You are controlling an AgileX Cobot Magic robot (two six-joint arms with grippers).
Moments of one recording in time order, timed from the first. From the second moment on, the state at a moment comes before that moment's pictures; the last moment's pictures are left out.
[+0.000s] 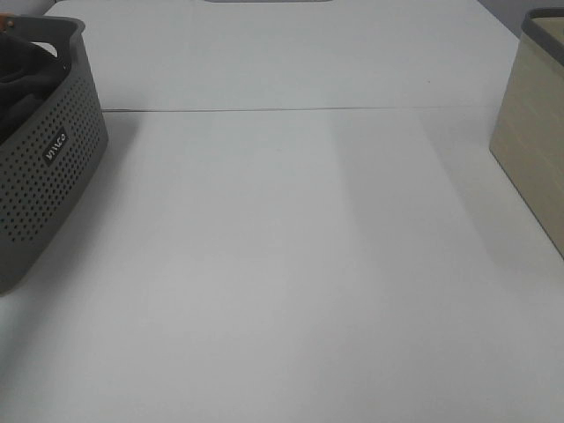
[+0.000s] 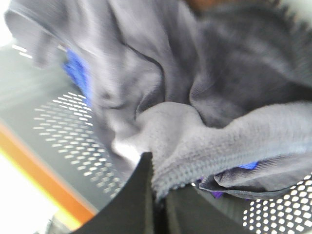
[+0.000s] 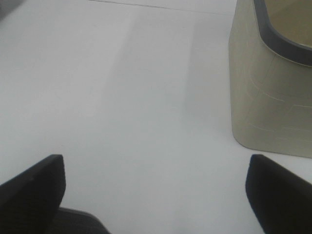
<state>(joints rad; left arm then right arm) 0.02 1.84 -1.78 0.20 1.18 1.03 0.03 0.00 -0.50 0.10 1.06 -0.14</state>
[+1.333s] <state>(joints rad) -0.81 1.82 -2.15 0.34 1.21 0.68 0.03 0.37 -0.51 0.42 0.83 -0.40</state>
